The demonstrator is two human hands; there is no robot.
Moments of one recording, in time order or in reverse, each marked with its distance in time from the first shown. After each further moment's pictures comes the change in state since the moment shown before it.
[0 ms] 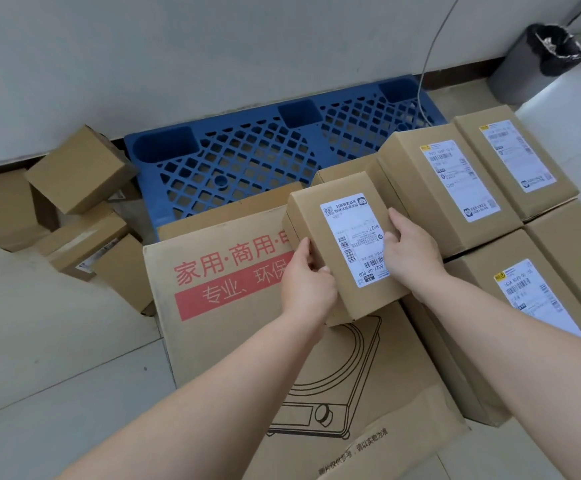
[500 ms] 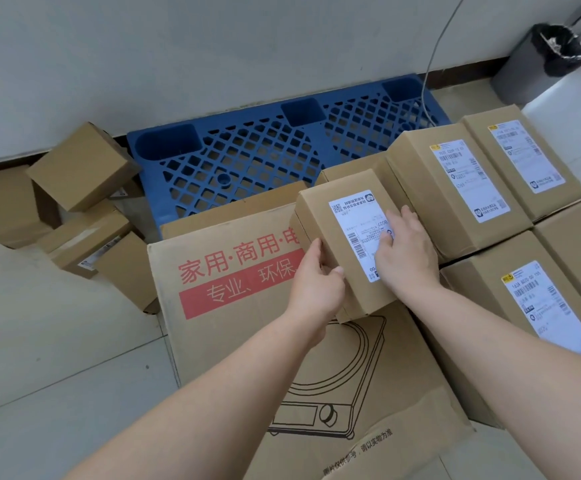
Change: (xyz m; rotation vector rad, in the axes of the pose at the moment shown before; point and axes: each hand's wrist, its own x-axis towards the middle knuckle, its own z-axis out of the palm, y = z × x) left_hand -0.011 0.012 -0.005 -0.007 -0.140 -0.015; right_hand -0.007 -0.008 0.019 -0.161 0.138 -0.123
